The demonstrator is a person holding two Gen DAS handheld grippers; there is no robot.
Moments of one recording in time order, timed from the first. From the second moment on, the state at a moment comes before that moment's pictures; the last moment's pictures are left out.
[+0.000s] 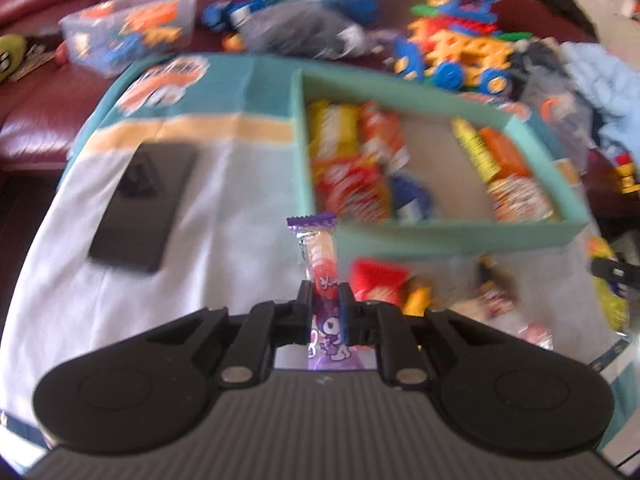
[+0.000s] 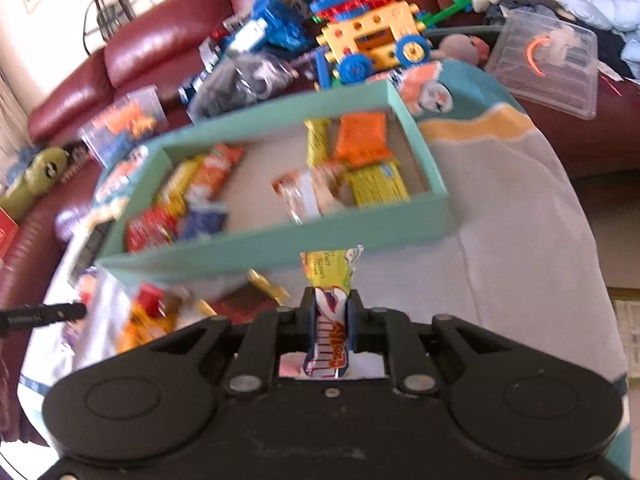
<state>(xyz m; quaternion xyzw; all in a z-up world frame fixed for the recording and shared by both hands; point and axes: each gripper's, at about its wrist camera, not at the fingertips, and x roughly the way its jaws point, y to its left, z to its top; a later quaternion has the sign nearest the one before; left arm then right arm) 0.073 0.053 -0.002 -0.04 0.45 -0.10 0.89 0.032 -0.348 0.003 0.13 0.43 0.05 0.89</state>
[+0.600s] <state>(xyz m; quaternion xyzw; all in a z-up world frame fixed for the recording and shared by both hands) 0.184 -0.064 0.007 -0.03 0.43 -0.21 0.88 0.178 -0.295 0.007 0.13 0.42 0.12 0.89</state>
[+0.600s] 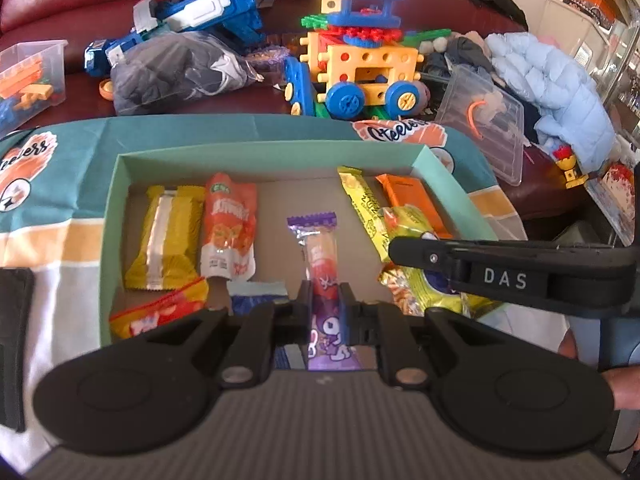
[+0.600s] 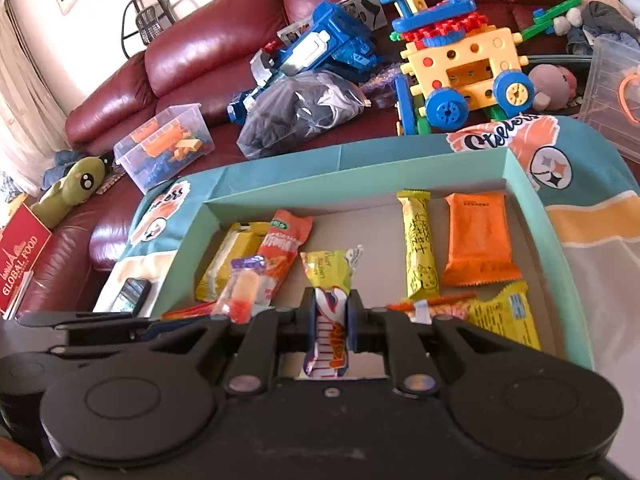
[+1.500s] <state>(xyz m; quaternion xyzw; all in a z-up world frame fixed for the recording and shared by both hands) 0.151 -0.025 0.023 -0.02 0.41 -0.14 0.90 0.146 -0.302 0.029 0.16 0.39 0.11 0.90</state>
